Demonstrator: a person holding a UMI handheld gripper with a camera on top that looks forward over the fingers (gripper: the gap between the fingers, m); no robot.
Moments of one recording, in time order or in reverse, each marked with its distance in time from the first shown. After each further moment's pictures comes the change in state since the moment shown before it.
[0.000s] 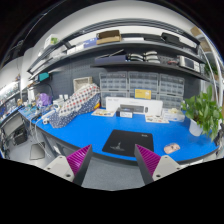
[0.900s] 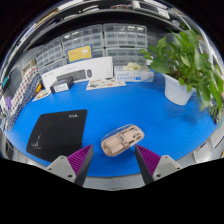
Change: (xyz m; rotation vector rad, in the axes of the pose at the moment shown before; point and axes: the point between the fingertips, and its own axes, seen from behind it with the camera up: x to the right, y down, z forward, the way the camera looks) arm 0.298 0.125 0.152 -0.326 0.273 0.220
